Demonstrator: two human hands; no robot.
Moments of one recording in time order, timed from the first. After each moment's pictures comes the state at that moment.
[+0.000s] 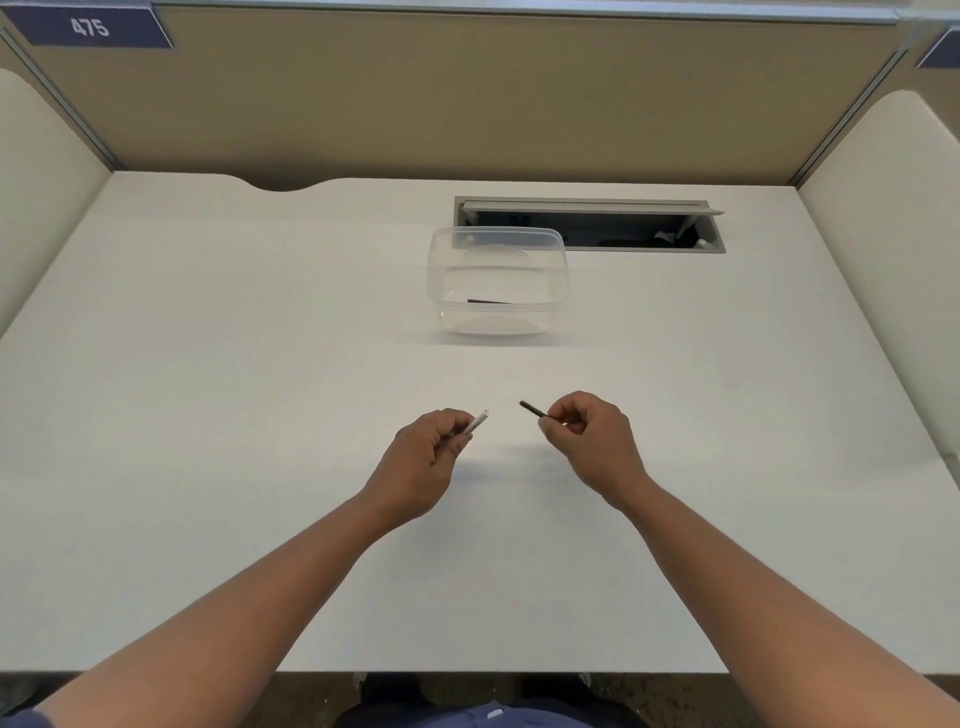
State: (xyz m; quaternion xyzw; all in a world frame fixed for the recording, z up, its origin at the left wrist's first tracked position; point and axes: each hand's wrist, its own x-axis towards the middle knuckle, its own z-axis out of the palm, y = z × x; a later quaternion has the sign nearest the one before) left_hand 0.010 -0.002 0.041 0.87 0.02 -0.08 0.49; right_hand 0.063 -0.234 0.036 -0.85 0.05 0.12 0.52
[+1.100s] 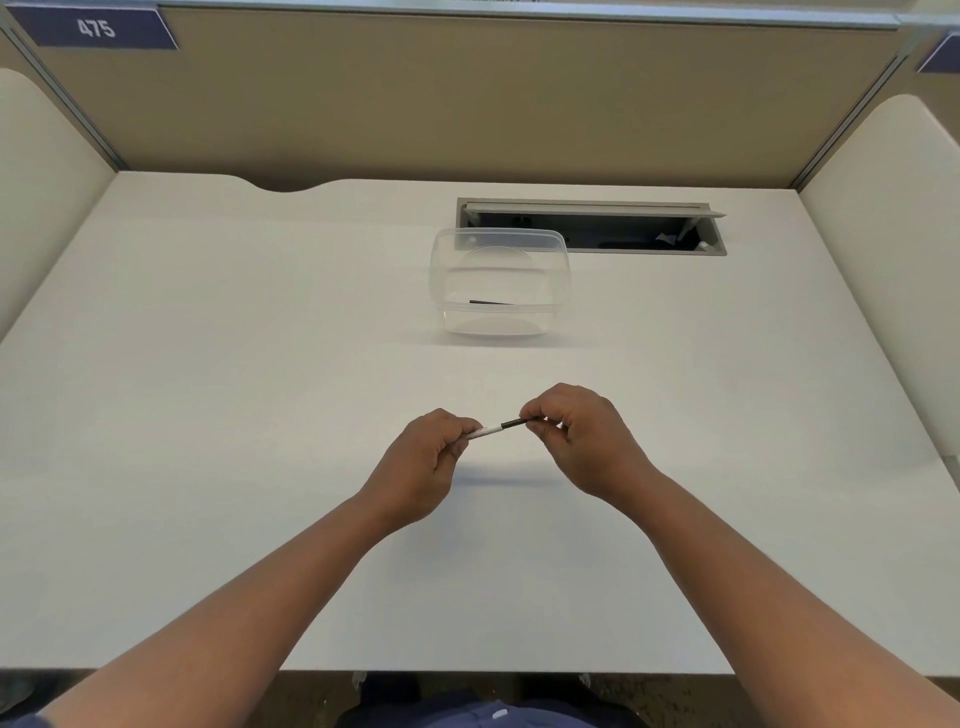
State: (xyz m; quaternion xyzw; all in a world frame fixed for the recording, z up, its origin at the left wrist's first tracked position) left_hand 0.010 0.006 0.032 0.91 -0.08 -0.04 0.41; right_hand 0.063 -0.224 0.063 -0.91 -0.23 0.05 0.36
